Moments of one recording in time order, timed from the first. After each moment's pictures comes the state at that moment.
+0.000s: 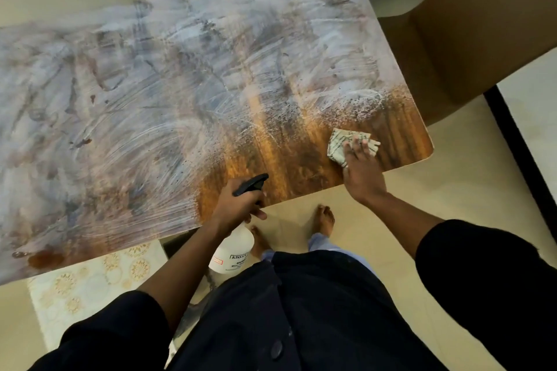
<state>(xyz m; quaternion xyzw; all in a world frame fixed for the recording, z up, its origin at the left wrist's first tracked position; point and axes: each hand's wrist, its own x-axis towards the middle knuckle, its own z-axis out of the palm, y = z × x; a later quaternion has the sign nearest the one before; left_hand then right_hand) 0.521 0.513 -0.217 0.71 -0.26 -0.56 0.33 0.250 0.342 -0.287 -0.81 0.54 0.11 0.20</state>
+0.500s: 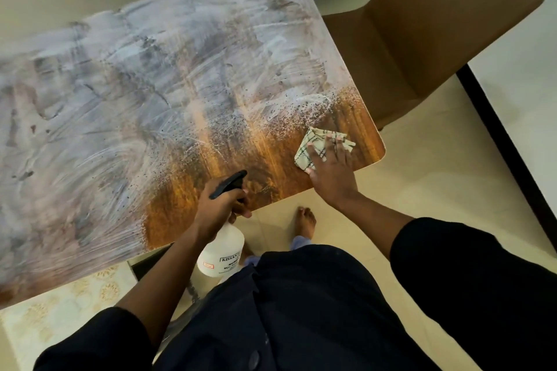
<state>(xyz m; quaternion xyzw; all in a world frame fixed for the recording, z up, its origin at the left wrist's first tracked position) 0.437 0.441 -0.212 0.72 -0.24 -0.54 0.36 0.197 0.301 -0.295 -0.83 0.52 0.12 0.17</state>
